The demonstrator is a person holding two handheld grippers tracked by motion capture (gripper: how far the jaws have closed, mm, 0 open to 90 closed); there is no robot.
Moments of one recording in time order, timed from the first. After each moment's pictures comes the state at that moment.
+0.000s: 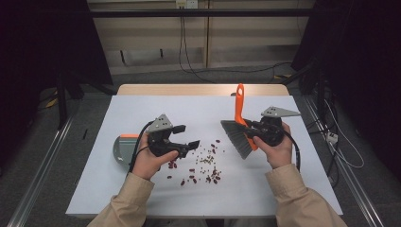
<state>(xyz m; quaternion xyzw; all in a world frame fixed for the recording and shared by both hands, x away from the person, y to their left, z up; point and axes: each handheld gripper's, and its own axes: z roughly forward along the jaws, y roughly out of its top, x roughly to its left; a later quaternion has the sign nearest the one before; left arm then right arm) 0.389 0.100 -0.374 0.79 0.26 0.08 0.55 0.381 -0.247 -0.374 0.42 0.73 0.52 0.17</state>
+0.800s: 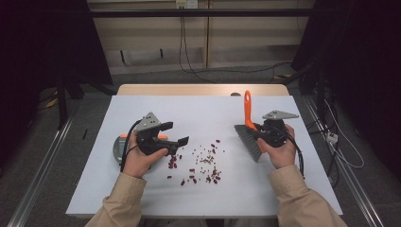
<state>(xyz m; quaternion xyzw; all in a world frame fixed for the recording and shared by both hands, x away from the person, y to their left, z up) 0.393 0.127 -0.371 0.78 0.28 0.11 0.55 0.392 -0.262 -0.401 0.47 0.74 0.42 0.21</state>
